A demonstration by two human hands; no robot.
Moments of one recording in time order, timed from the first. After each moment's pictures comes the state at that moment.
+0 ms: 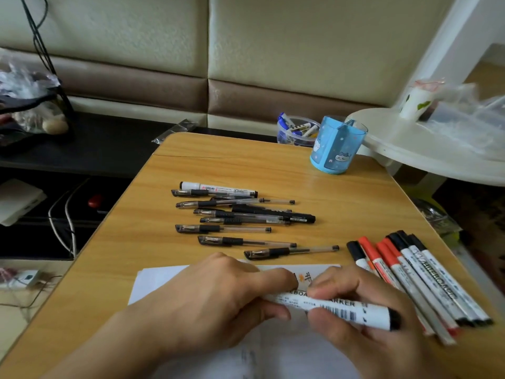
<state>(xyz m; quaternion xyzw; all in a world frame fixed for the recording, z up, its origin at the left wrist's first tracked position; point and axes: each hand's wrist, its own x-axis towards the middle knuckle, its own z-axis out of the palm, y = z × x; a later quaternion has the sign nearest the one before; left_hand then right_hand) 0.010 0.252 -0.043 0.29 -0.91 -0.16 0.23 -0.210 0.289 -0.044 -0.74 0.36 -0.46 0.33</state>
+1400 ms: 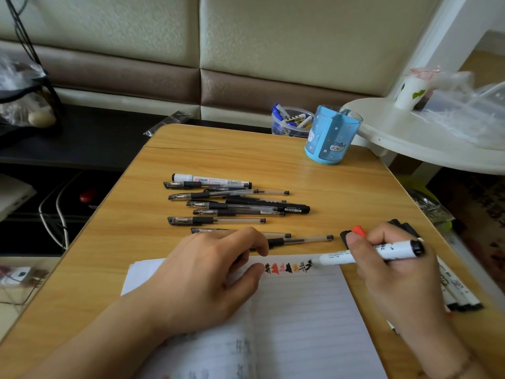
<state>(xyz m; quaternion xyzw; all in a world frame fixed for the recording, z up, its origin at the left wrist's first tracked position) 0.012 0.245 -0.057 0.38 -0.86 -0.16 0.30 -0.250 0.253 -0.060 -0.66 0.56 -0.49 0.10</state>
